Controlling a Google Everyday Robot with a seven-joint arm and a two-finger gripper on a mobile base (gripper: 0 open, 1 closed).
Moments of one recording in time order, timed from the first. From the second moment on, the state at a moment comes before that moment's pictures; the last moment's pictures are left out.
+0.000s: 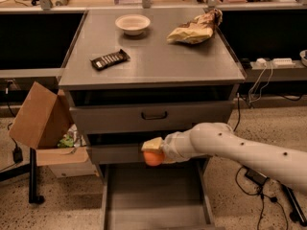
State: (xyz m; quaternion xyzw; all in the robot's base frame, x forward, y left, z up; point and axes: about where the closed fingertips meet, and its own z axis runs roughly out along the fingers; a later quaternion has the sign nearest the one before) arm 0.545 -0.026 0.570 -0.93 0.15 -0.11 0.33
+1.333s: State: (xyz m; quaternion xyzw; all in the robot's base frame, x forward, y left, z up) arm 0.546 -0.127 0.715 -0.83 0.21 -0.21 0.47
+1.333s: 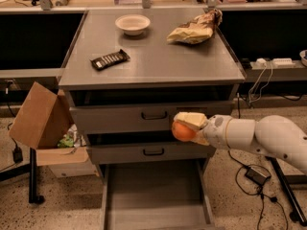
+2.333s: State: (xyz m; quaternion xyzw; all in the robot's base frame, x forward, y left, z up) arm 0.585 -0.218 0.876 -0.76 0.25 -0.24 0.55
